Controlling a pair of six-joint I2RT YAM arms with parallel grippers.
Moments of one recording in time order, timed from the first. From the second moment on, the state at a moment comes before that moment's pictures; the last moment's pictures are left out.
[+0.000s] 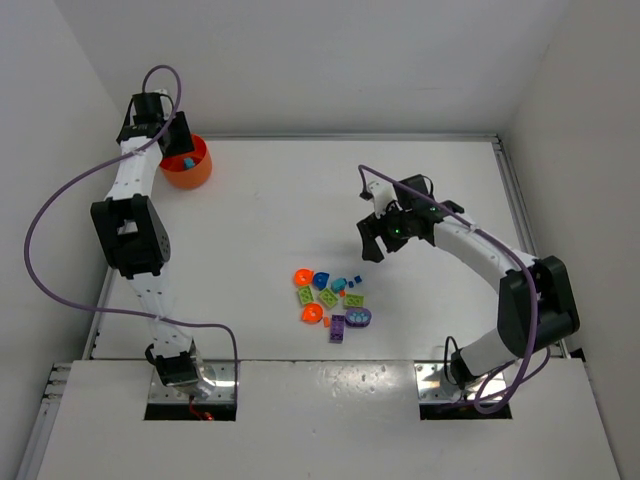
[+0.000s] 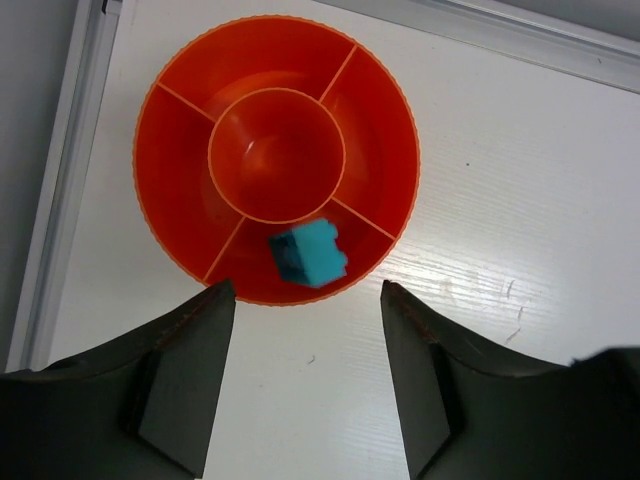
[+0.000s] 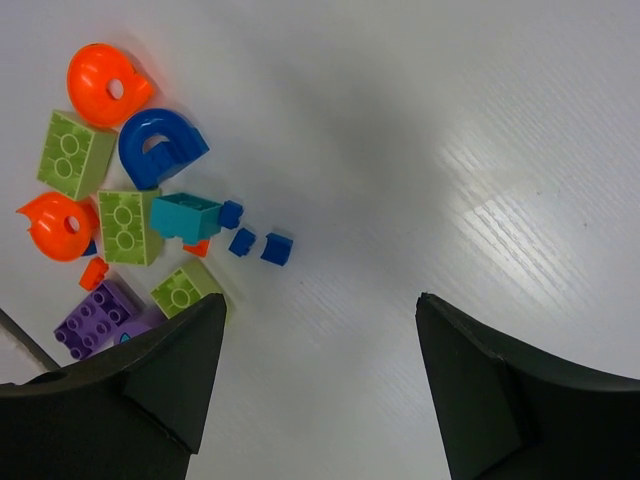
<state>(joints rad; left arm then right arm) 0.19 2.12 1.97 -0.55 0.00 -0.11 0.38 1.52 1.01 -0.48 -0.36 -0.20</state>
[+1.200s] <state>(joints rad) 0.13 1.33 1.20 -0.44 0.90 -0.04 0.57 1.59 0.89 -0.45 -0.58 -0.82</state>
